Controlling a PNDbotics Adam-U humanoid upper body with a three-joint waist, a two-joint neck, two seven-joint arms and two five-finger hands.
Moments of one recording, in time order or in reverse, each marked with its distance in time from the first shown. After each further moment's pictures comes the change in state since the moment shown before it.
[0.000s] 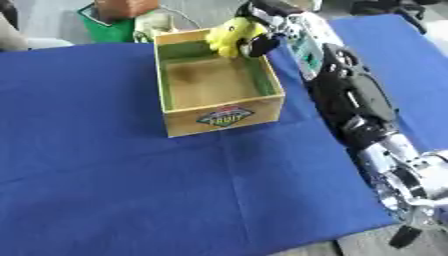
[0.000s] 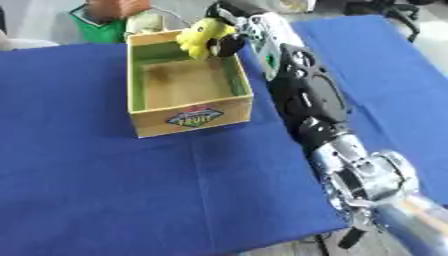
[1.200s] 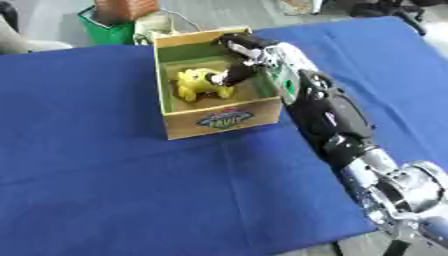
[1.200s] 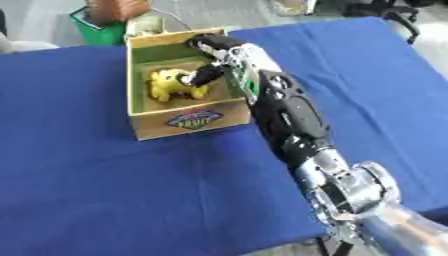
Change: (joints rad) left arm 0.000 0.000 0.000 0.000 0.002 0.000 -0.003; right arm 0.024 0.034 0.010 0.024 -0.023 -0.010 -0.018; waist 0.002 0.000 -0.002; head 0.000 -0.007
